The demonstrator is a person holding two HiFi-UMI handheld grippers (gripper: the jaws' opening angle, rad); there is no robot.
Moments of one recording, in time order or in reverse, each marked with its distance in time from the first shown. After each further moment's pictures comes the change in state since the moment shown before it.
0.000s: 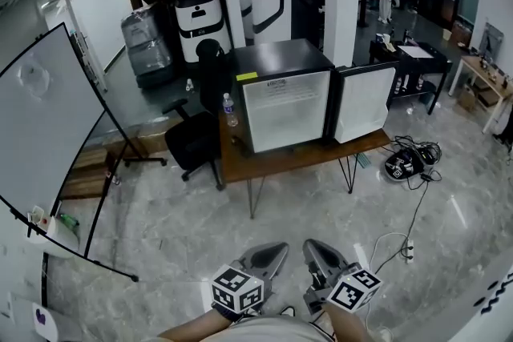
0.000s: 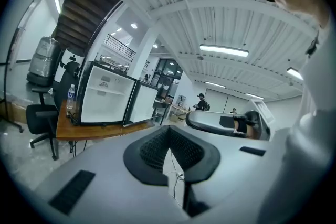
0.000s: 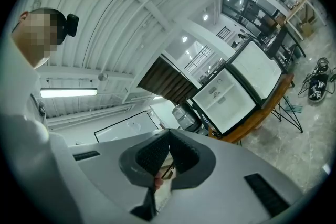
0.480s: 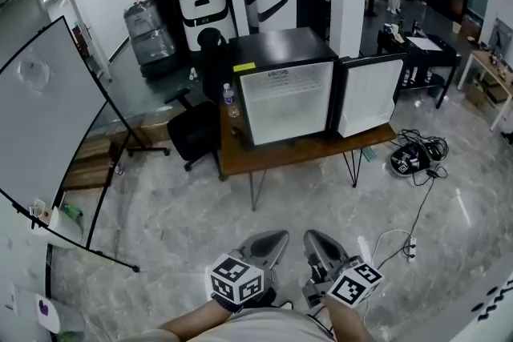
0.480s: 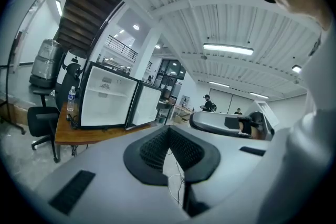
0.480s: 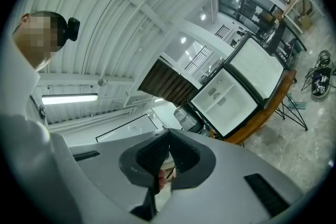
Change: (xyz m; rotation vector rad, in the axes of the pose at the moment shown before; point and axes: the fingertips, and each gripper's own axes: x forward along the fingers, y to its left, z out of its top) left arm 0.043 0.015 0.010 0.002 -0.006 0.042; right arm 0.011 -0.033 0.023 0.042 -0.015 0.028
